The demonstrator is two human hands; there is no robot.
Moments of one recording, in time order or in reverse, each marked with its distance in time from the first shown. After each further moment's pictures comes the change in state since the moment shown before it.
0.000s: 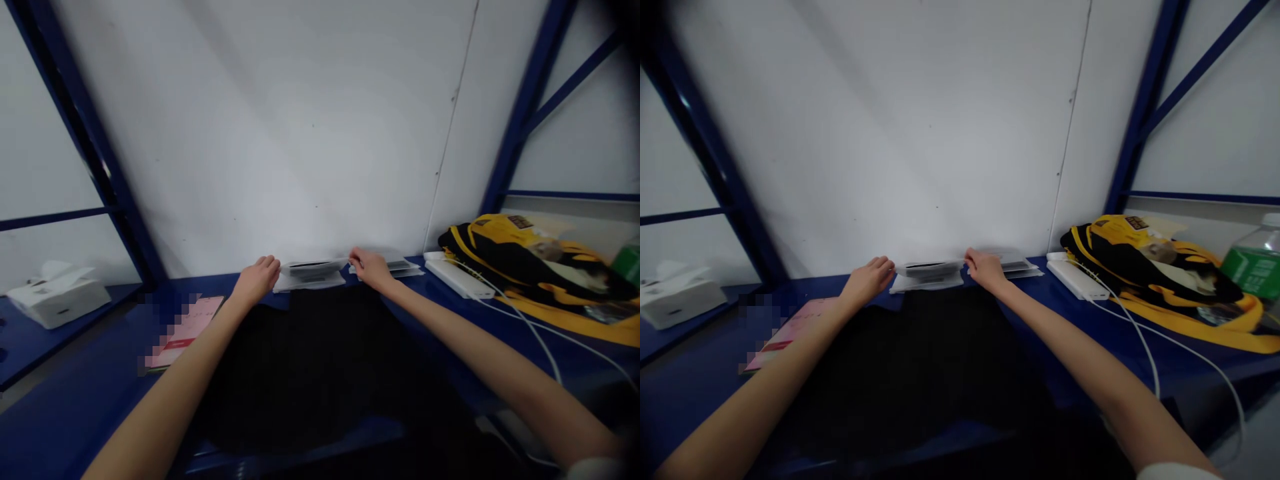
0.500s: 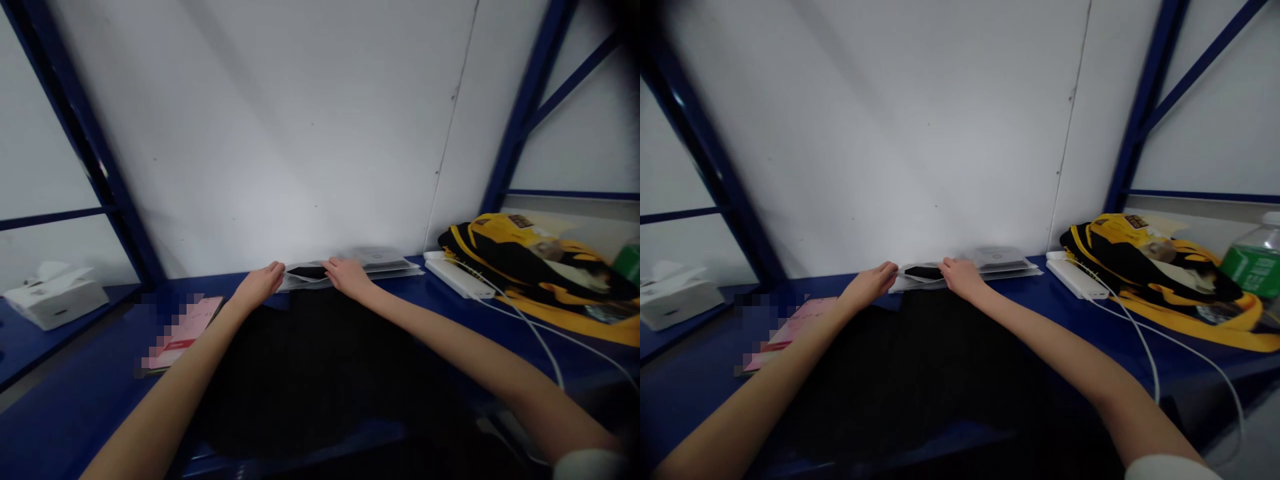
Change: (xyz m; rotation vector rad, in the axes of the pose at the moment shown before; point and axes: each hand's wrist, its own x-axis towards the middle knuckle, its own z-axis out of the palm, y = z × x) left_hand -0.001 0.001 0.009 -0.083 -0.090 0.062; right_hand 0.003 -0.060 -0.004 -0.239 -0.229 -0.270
